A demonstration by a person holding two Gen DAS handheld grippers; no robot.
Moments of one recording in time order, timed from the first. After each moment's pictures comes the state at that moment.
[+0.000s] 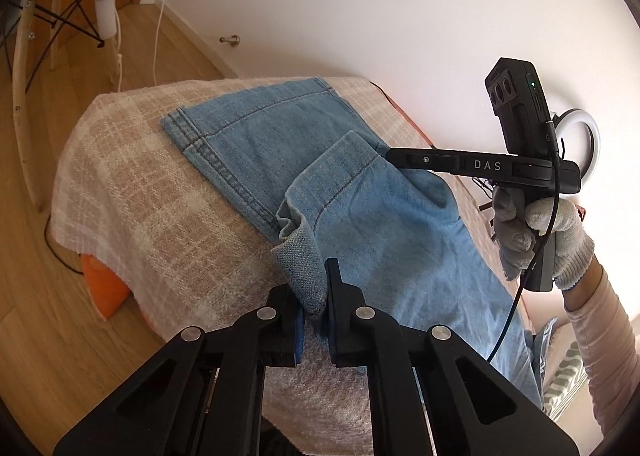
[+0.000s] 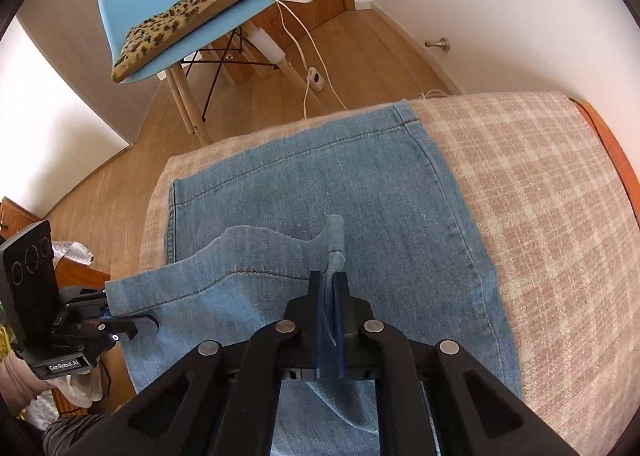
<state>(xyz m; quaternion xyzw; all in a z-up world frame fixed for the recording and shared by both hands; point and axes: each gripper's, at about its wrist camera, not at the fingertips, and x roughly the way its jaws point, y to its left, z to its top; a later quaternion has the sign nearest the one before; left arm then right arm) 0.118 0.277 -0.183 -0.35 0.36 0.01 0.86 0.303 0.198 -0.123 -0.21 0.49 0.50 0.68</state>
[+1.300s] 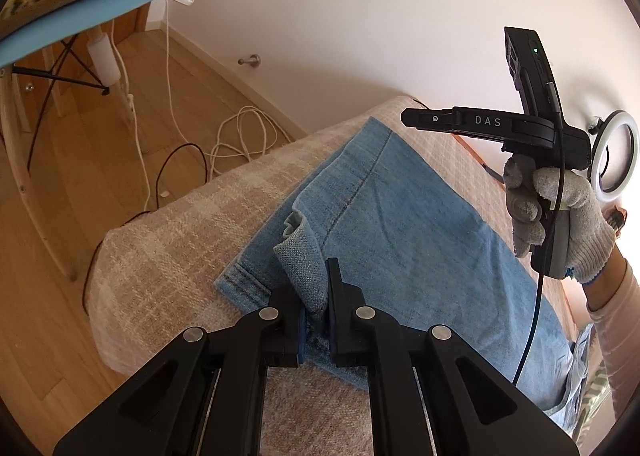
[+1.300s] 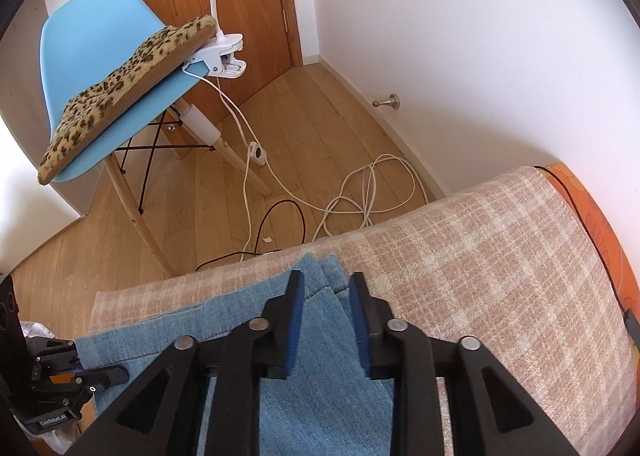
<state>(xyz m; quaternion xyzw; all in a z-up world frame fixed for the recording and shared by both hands) 0.185 0.345 -0.185 -0.29 0.38 0.05 0.88 0.391 0.279 -0.140 -0.18 0.46 0.45 0.74</state>
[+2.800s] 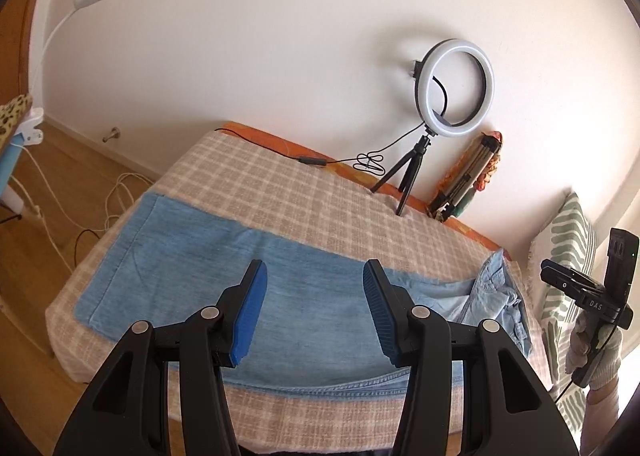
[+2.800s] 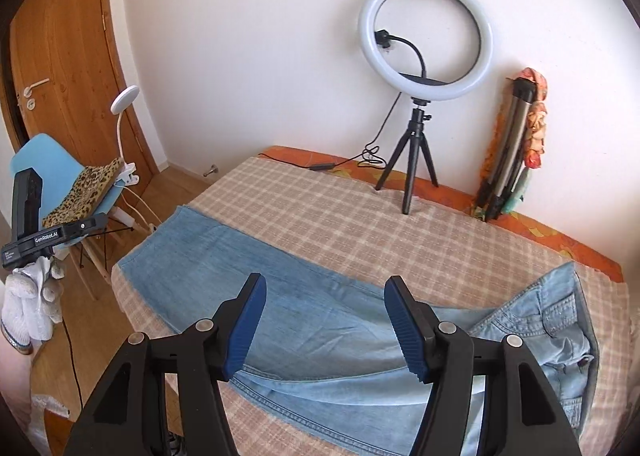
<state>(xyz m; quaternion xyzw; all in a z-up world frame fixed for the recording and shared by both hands) 0.167 0.173 -0.001 -0.17 0.35 -0.14 0.91 0.118 -0.204 0.054 -0.01 0.38 0.14 0.91</state>
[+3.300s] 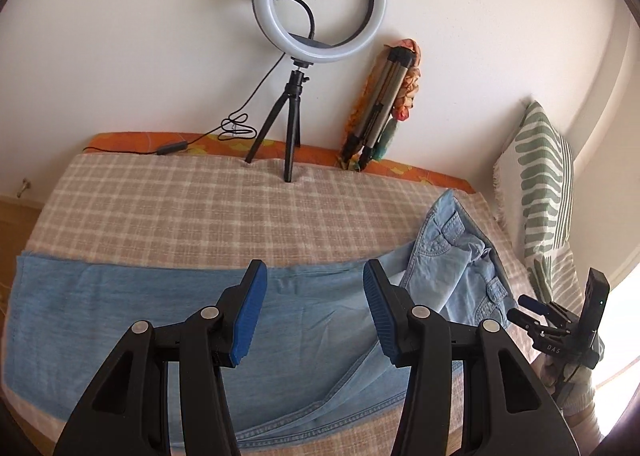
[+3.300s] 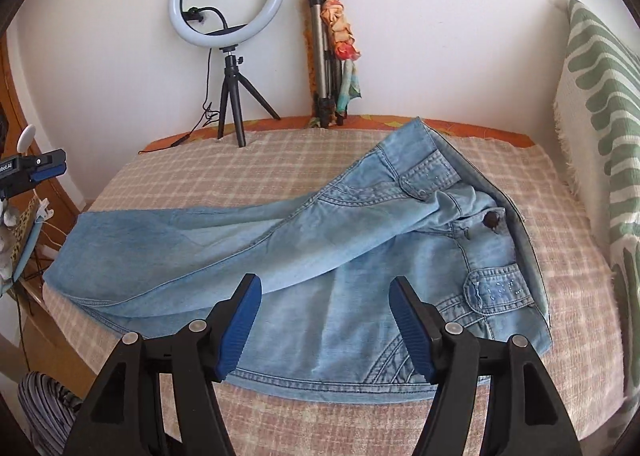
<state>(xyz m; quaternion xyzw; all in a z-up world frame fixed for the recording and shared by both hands) 0.226 -0.043 0.008 -0.05 0.40 -0.26 0.88 0.049 -0.396 -0.058 0.09 0.42 -0.03 0.90</state>
